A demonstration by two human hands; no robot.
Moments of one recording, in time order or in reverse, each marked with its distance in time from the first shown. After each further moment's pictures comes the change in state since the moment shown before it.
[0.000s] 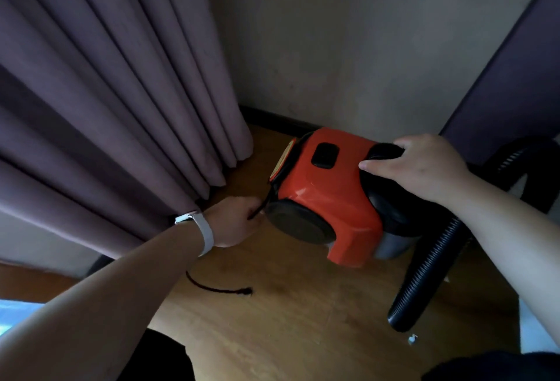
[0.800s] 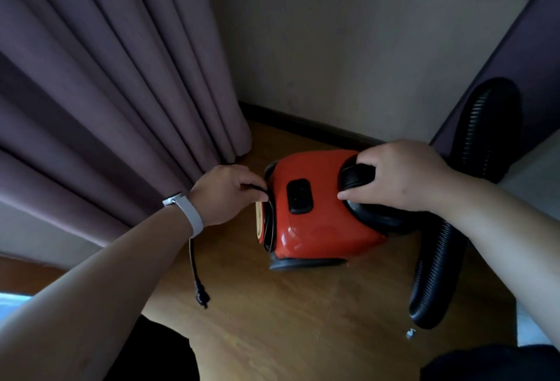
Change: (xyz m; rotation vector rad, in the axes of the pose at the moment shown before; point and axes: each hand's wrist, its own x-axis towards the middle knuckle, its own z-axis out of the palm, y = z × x) left_hand -0.001 -0.001 -0.030 -0.131 0.316 0.253; right_hand -0.020 -0.028 0.003 -0.248 -0.173 -0.410
